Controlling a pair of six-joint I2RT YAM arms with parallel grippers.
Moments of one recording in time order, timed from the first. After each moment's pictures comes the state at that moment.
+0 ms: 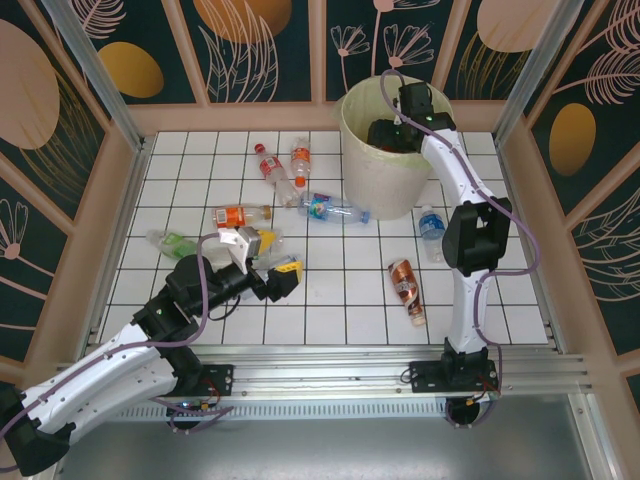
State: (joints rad) left arm -0.84 0.66 0.54 0.03 0.12 -0.29; right arm 0.24 2.13 2.09 -0.80 -0.08 0.29
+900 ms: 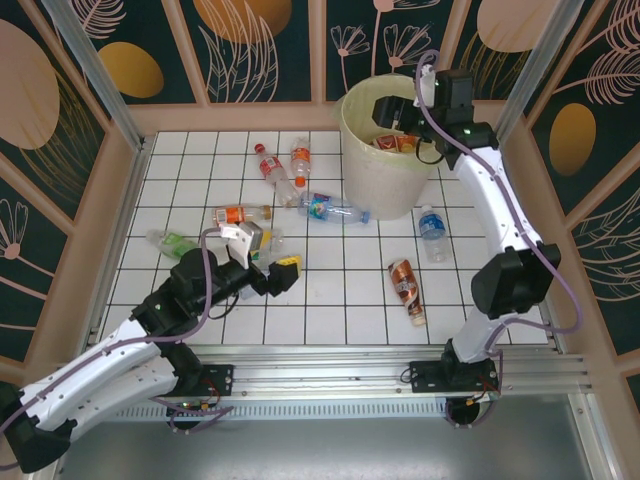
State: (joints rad) left arm -0.84 0.70 0.63 -0.12 0.03 -0.31; right arm 0.22 1.69 1.80 -0.54 -0.35 0.34
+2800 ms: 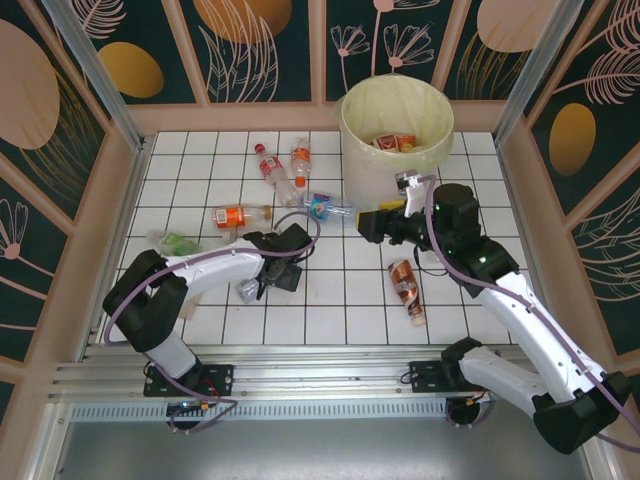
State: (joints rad) left arm -0.80 1.65 0.99 -0.74 -0.30 -0.51; right arm 0.51 0.94 0.97 -0.39 -0.38 0.36
